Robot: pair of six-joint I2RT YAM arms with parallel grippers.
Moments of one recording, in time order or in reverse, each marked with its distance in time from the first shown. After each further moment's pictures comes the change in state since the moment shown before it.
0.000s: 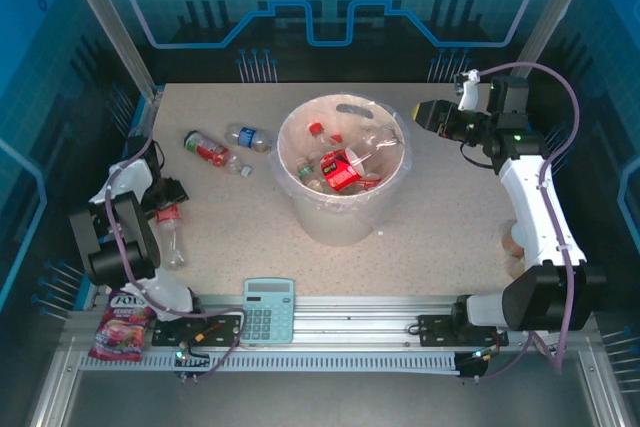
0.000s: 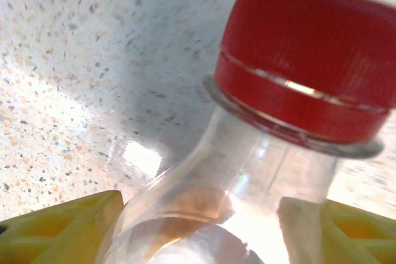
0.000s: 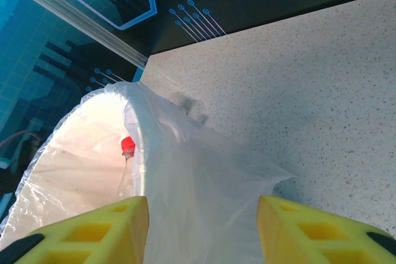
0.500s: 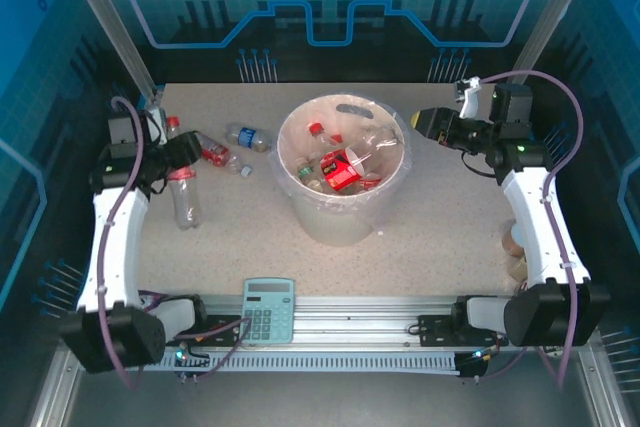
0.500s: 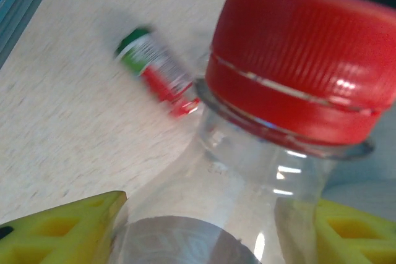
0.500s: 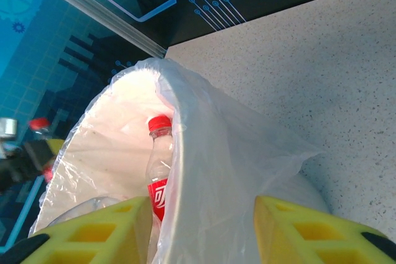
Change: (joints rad) left arm -0.182 -0.483 0.156 0.009 0.262 -0.009; right arm 0.009 -0.078 -0.048 -0.025 -0.049 0.045
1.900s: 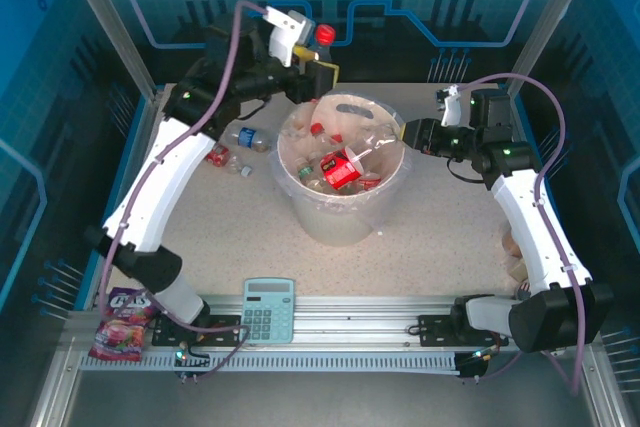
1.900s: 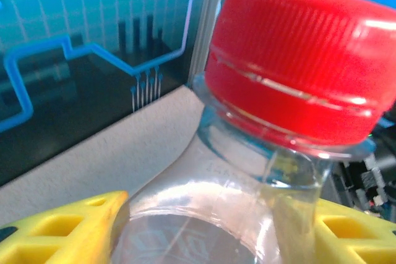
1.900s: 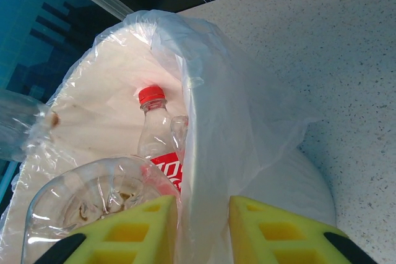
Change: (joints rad) left arm -0.672 0.542 0.869 0.067 0.222 0.193; right arm 0.126 -0.010 -0.011 -0.058 0.132 -0.016
